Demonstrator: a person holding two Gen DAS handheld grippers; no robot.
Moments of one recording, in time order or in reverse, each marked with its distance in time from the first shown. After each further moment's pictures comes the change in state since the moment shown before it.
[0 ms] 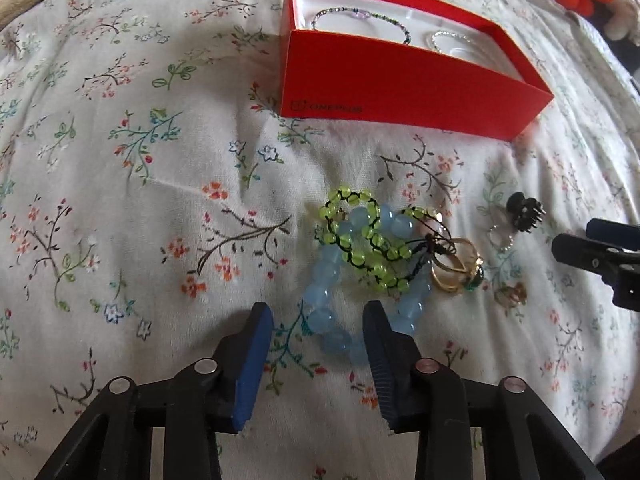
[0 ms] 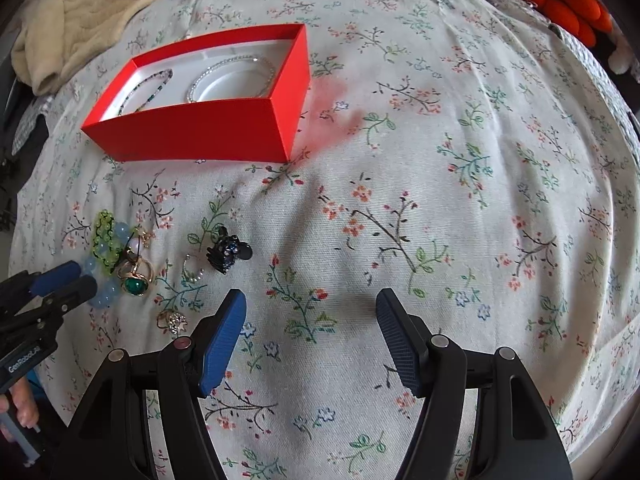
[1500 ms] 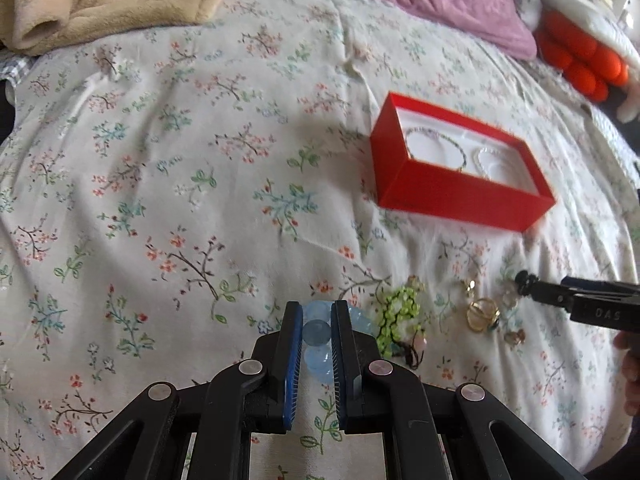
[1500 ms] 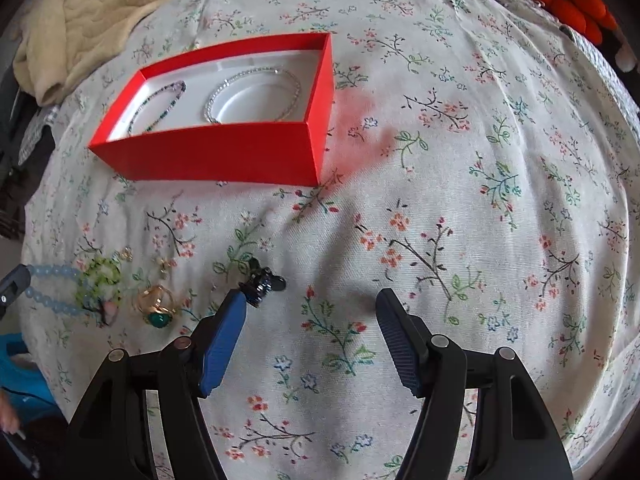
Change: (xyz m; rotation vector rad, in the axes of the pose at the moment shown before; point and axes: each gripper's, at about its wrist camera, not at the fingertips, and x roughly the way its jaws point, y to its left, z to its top) left arm -0.077 0.061 -0.008 -0.137 -0.212 0.017; right arm 0.006 0.012 0.017 0.027 -0.021 0.050
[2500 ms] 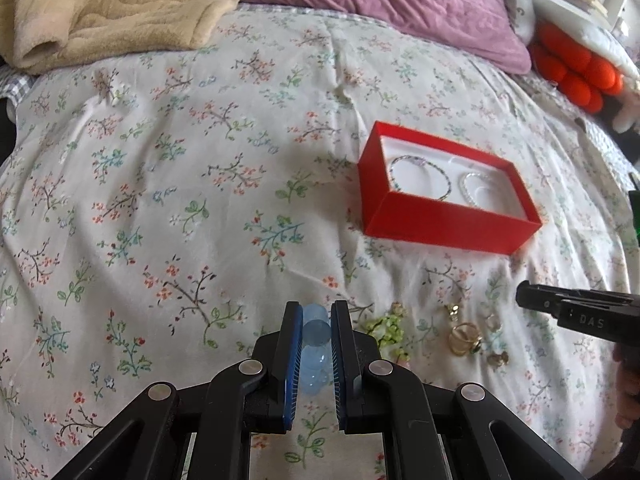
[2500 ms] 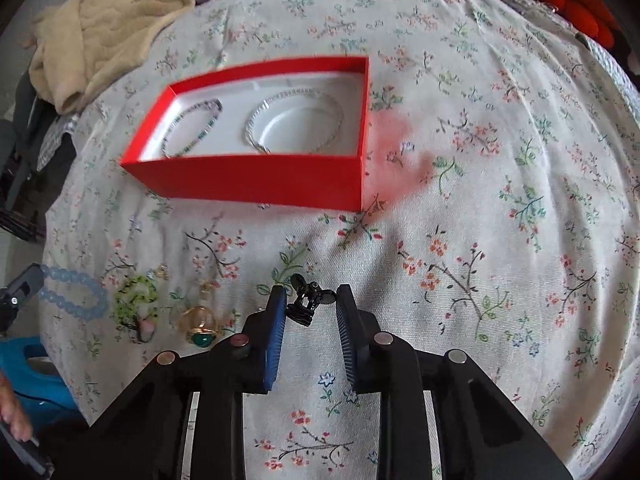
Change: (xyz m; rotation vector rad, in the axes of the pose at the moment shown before) left arm -0.010 -0.012 0.011 0.008 -0.042 -0.003; right arm -0.009 0.021 0.016 -0.012 -0.030 0.070
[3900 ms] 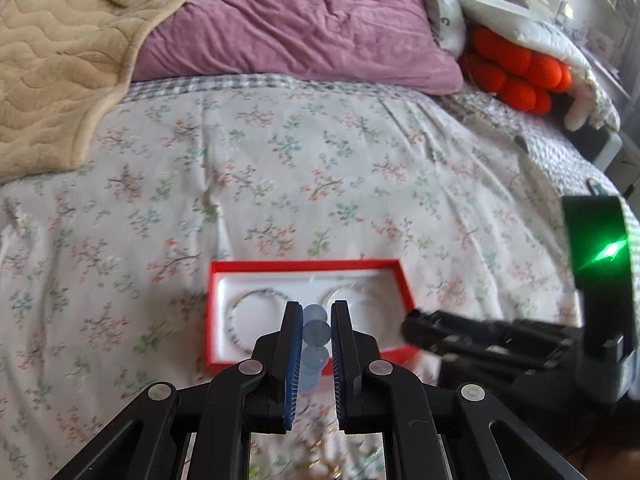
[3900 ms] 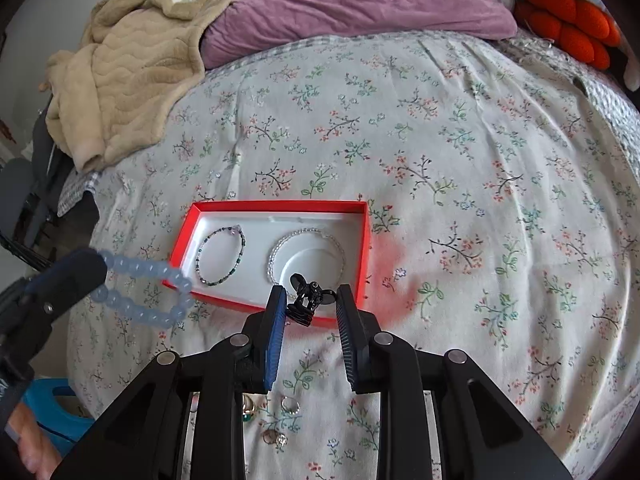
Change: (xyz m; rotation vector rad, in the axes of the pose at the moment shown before) left arm 0.011 -0.124 0.096 0.138 -0.068 -0.093; right arm -0.047 -0.008 0.069 0.033 -0.140 0.069
